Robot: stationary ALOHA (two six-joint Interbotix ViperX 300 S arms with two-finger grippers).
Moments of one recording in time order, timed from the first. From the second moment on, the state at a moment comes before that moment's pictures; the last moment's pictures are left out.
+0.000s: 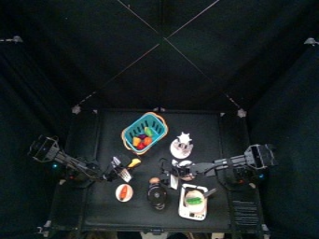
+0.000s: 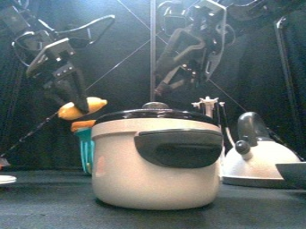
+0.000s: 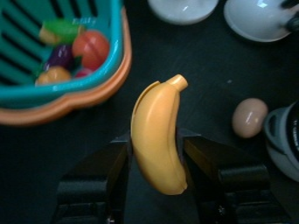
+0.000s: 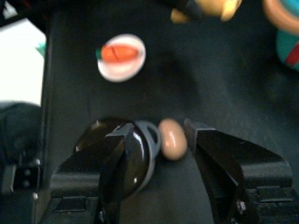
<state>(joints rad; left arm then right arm) -0.40 -0.28 0.89 1.28 0.76 -1.78 0.02 -0.09 0.61 -0.02 -0.07 0.38</state>
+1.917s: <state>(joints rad) -0.40 -0.13 0.75 1.51 0.72 -1.79 -0.01 0.03 0.60 0.11 -0.35 0.38</state>
